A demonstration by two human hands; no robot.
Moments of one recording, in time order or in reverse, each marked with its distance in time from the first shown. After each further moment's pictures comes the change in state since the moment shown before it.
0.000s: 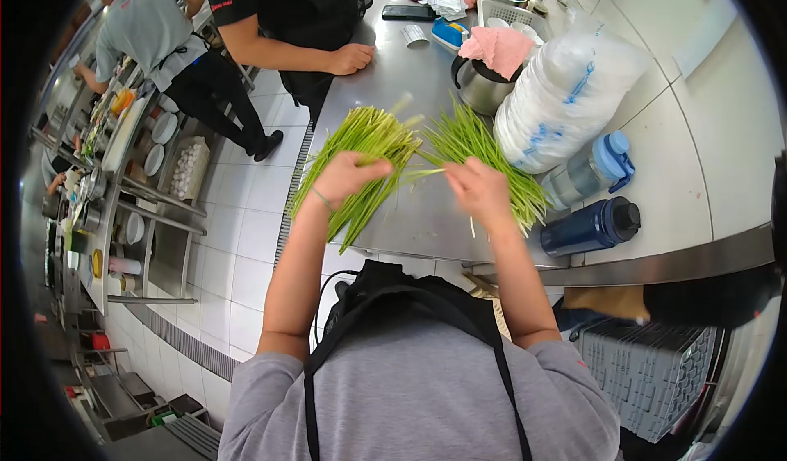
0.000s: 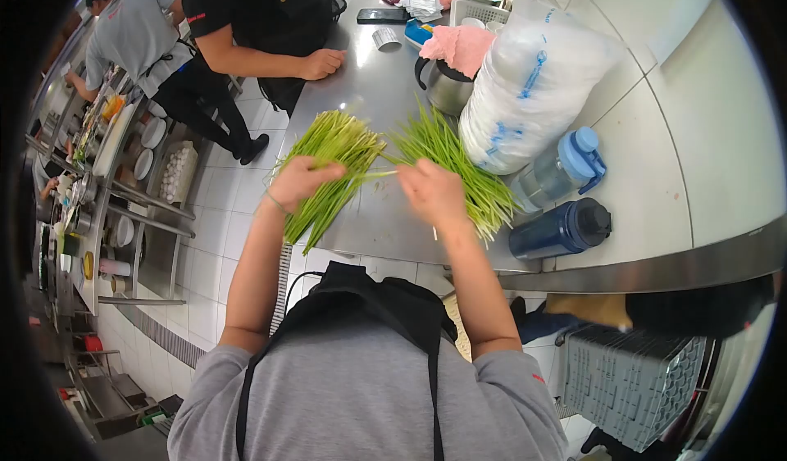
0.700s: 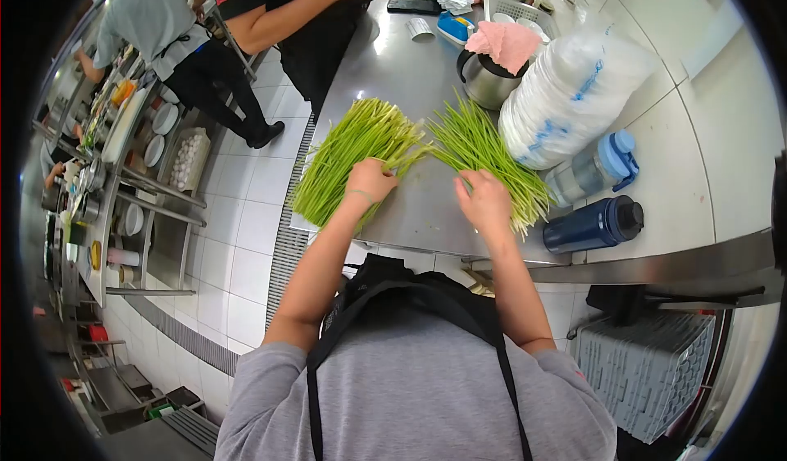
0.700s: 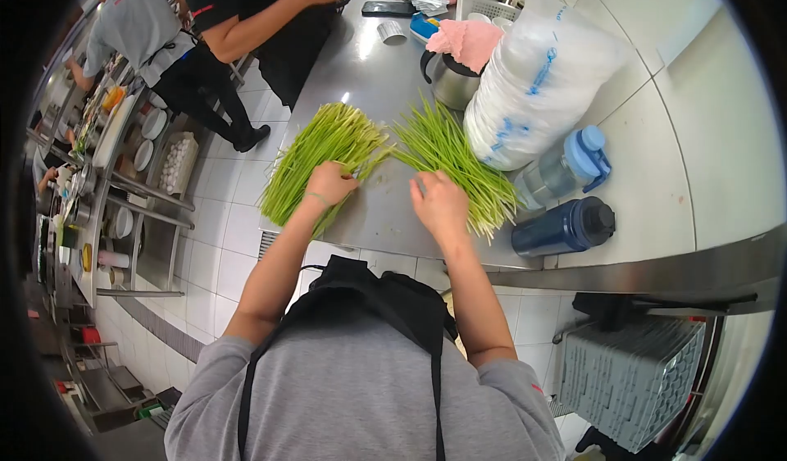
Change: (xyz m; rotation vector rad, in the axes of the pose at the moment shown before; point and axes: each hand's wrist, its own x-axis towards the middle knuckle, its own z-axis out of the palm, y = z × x) left_hand 0.050 -0.082 0.023 0.820 0.367 0.079; right_hand -0.027 -0.005 0.012 -0.099 -0.085 0.343
